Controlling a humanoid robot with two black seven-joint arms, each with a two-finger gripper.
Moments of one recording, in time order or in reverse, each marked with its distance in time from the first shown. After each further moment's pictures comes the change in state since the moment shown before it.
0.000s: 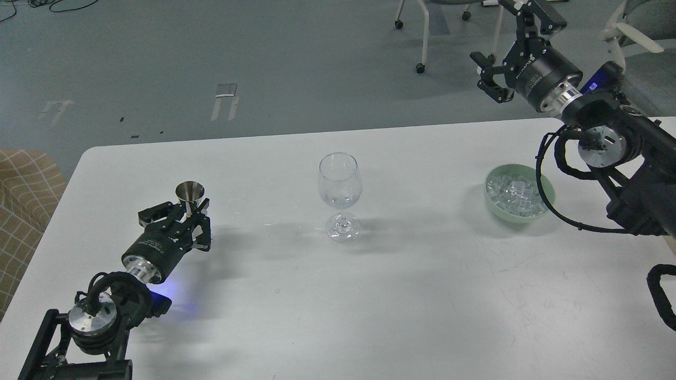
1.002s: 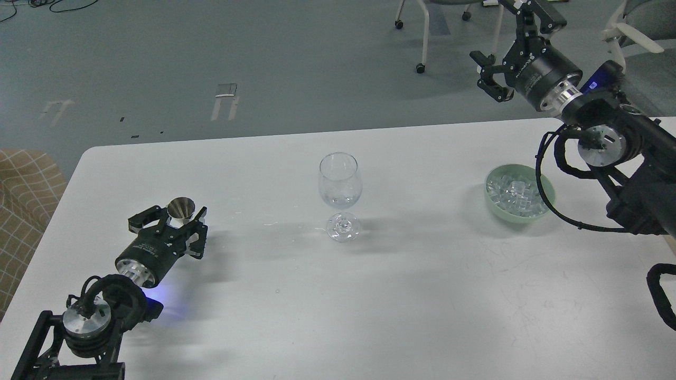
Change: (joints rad) left arm 0.002 0.035 0.014 0.026 0.008 0.002 -0.013; right arm 0.003 0.001 0.000 -0.001 -0.003 -0.002 0.000
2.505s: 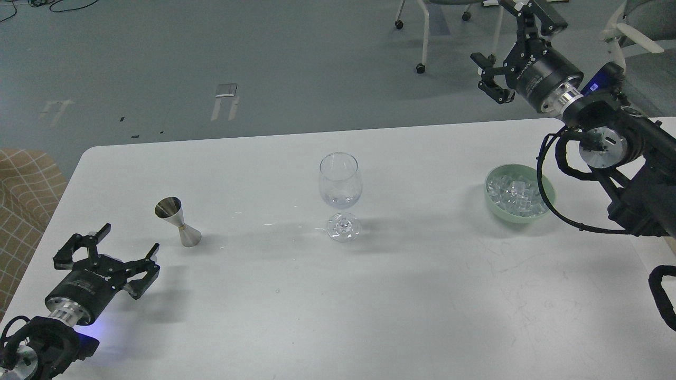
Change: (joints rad) left arm 0.184 0.133 -0.181 -0.064 -0.015 -0.119 0.072; right arm -0.010 -0.012 0.000 0.009 0.002 0.002 0.000
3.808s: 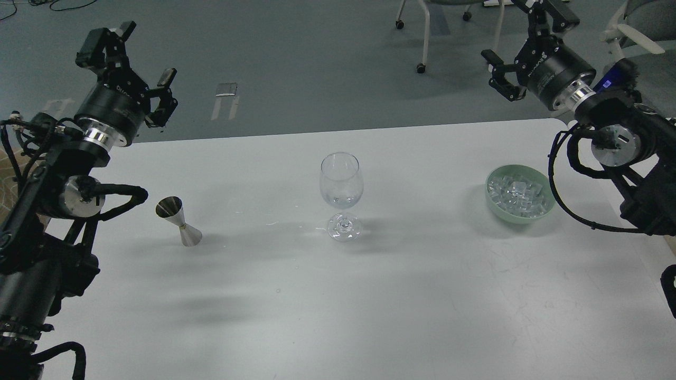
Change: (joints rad) left arm -0.682 0.103 0.478 0.170 0.626 0.012 -0.557; right arm 0.001 -0.039 -0.002 0.004 -0.016 0.004 0.000
